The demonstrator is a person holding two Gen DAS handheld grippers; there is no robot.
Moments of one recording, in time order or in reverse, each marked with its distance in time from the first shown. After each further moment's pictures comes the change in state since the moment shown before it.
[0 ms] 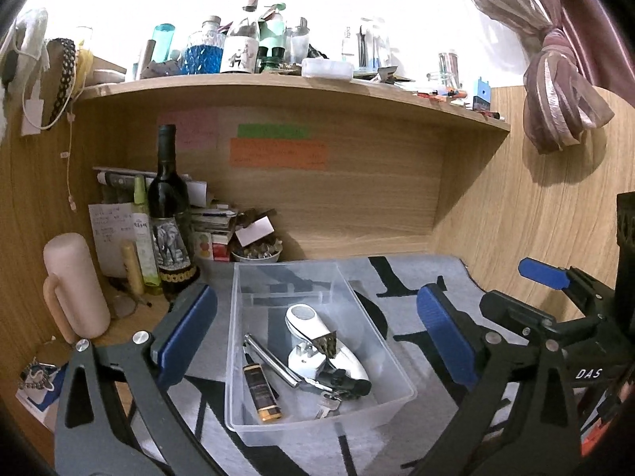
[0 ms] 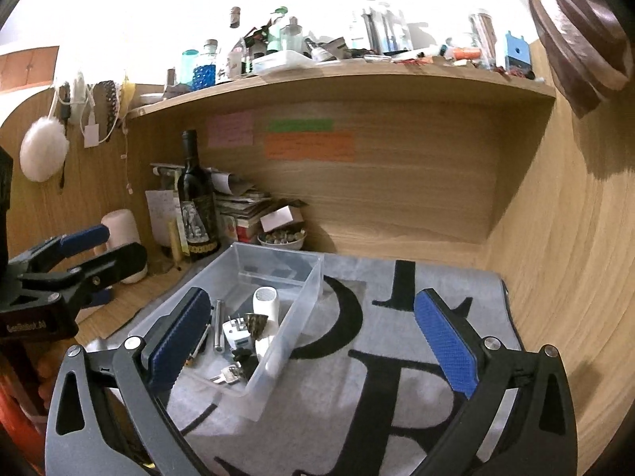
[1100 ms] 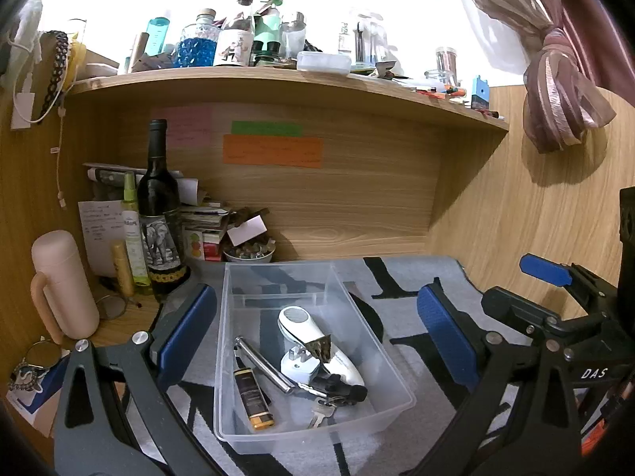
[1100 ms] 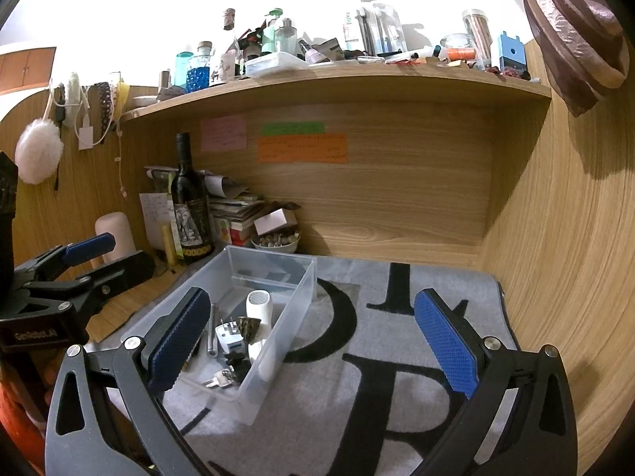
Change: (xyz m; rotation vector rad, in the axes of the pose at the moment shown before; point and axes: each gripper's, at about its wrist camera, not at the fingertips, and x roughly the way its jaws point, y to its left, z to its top) left arm 0.012 -0.002 -0.002 -0.003 -0.001 -0.019; right arm 0.001 -0.003 0.002 -0.006 -0.008 -0.011
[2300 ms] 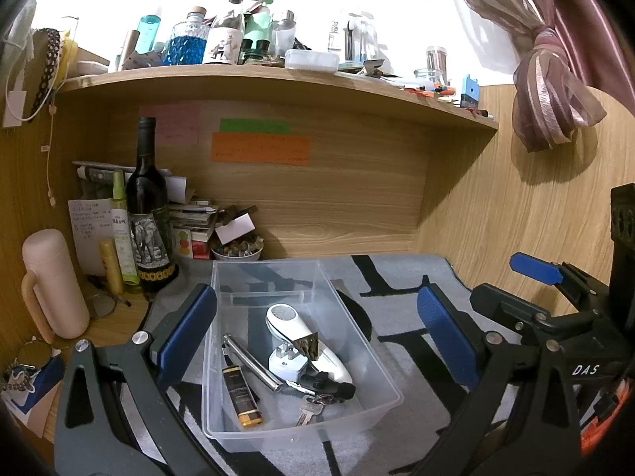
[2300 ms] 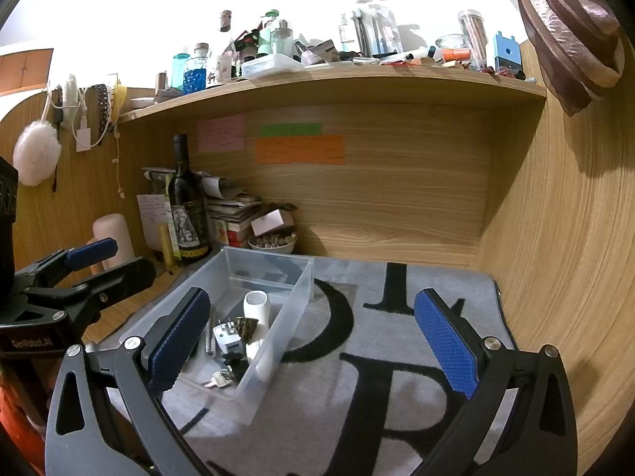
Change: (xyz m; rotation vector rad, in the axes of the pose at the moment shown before) left arm -0.002 -0.003 -0.001 -0.010 0.002 -0.043; right arm 0.000 -0.011 -0.002 -0.007 -0.001 0.021
